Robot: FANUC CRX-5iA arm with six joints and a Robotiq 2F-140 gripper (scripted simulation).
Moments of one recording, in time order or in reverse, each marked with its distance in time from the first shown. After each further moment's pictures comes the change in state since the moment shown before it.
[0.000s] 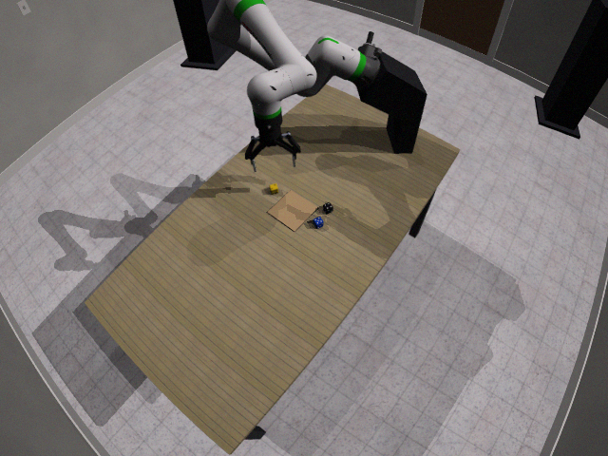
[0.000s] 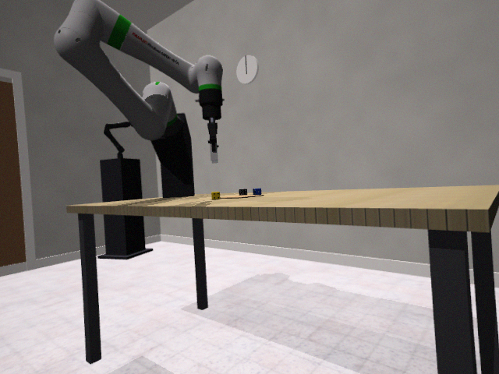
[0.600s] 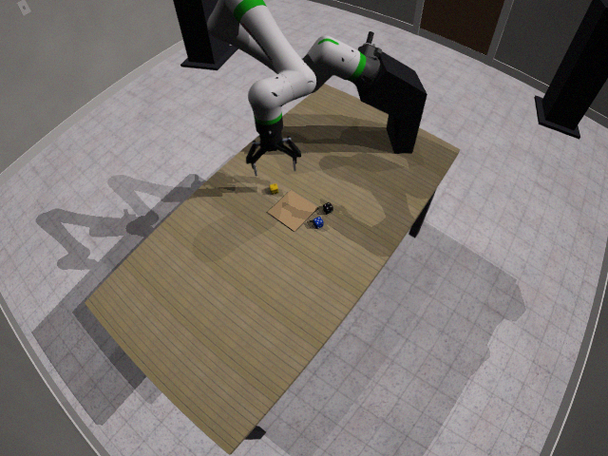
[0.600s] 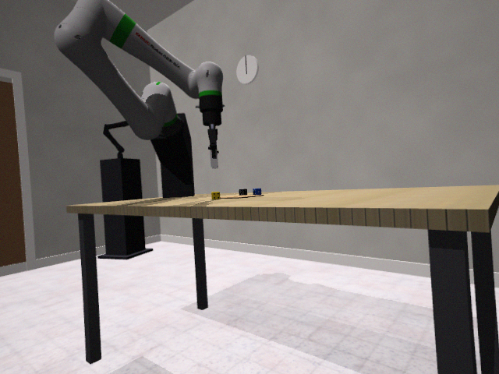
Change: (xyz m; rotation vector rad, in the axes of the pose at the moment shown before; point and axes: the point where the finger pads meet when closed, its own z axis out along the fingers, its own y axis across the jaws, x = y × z) arm -0.001 -0.001 0.024 0.000 -0.003 0.002
